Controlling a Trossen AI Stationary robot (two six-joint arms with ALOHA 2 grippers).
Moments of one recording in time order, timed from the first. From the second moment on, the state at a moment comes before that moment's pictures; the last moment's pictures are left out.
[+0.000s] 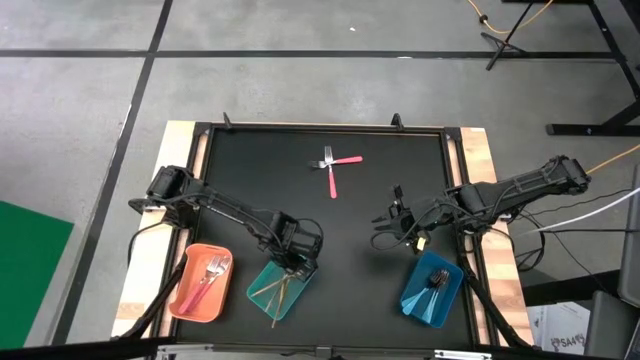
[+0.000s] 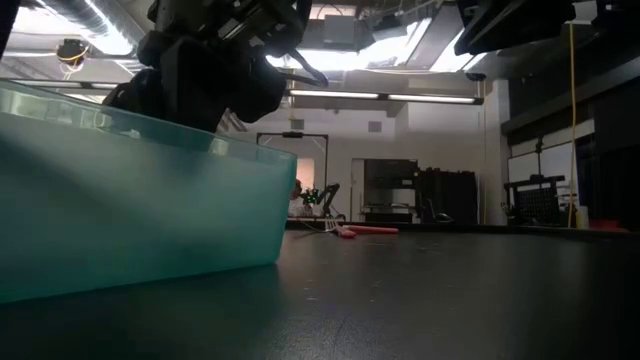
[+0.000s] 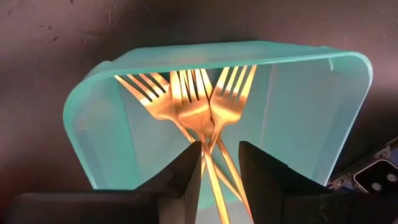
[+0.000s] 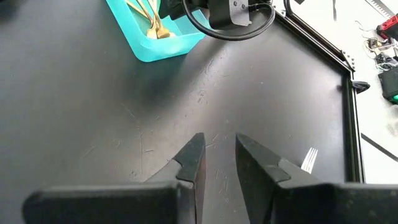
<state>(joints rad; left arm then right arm) -0.26 1.86 1.33 -0.81 0.25 -1.25 0.29 1.07 0.85 -0.44 0.19 -0.40</state>
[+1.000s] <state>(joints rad) -0.05 1.65 1.33 -0.55 0.13 -0.70 0.29 1.07 0.85 -0.40 0.19 -0.37</state>
